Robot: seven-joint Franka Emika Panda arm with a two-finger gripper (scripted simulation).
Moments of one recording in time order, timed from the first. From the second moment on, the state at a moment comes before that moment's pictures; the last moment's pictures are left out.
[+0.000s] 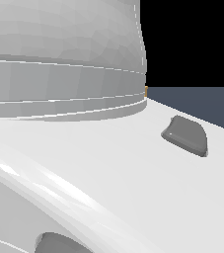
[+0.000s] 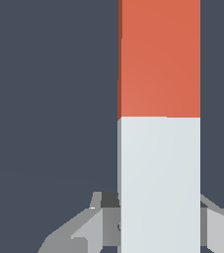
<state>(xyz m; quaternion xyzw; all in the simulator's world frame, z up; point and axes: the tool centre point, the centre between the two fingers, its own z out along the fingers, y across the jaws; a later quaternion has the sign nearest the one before) -0.030 -0.237 0.045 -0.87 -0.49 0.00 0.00</state>
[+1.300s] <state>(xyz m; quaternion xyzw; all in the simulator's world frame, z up) -0.016 -0.048 0.123 -0.80 -0.60 0.00 0.00</state>
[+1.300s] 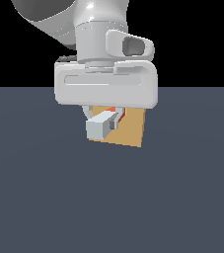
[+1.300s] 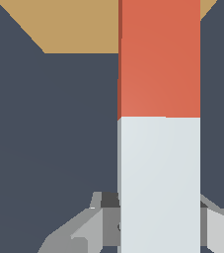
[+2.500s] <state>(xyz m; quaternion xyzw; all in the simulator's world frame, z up) 0.005 0.027 0.123 -0.80 -0.60 0.00 0.00</state>
